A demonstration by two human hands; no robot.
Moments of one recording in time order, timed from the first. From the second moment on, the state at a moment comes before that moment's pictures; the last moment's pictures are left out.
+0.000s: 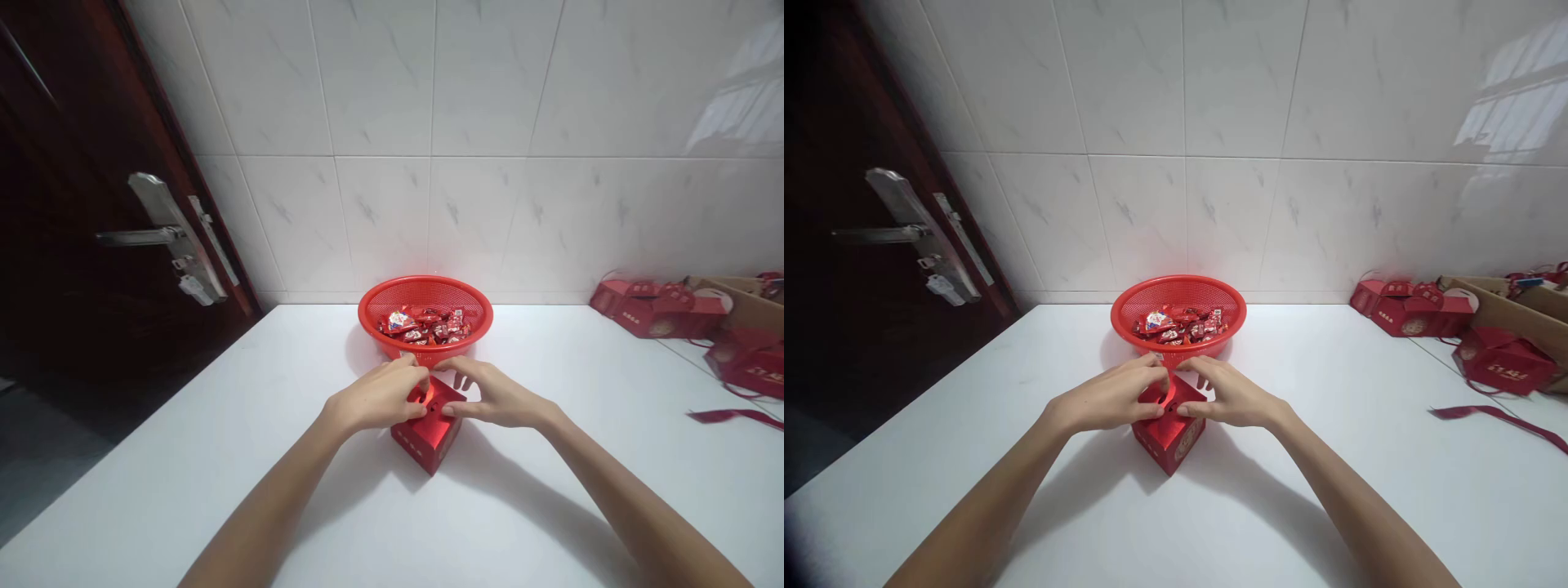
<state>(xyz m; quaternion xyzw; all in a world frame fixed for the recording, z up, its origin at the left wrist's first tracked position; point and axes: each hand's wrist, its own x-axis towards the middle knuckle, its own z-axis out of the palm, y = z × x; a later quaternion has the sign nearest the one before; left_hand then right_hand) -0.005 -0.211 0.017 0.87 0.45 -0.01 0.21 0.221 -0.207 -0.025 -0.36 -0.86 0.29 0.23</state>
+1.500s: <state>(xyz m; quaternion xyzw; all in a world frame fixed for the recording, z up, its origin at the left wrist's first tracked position) -0.010 -0.199 0.018 0.89 0.39 -0.01 0.24 0.219 -0.227 -0.093 -0.35 -0.79 0.26 0.43</state>
